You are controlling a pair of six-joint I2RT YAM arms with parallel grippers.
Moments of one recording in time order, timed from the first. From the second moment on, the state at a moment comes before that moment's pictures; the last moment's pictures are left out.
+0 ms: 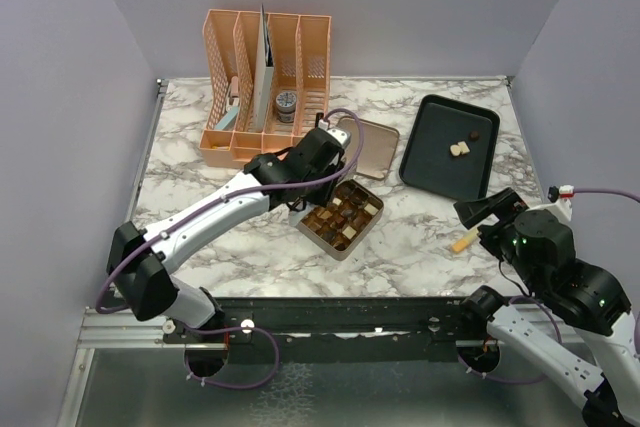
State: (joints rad) left arm -0.85 1.48 1.33 -0.72 -0.15 -0.30; right arm 0.65 0.43 0.98 -1.08 0.51 1.10
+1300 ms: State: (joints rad) left arm -0.85 1.24 1.21 -1.10 -0.12 -0.48; right arm 0.65 0.45 0.96 -1.06 0.50 1.08
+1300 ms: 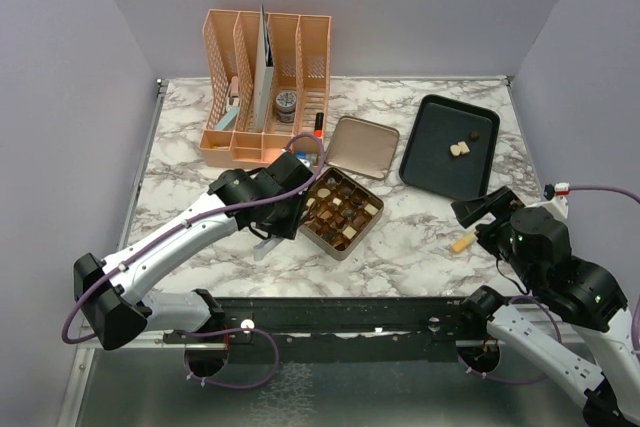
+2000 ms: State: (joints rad) left arm -0.85 1.24 1.20 -1.10 -0.10 -0.47; right arm 0.65 0.44 0.96 -1.06 0.50 1.08
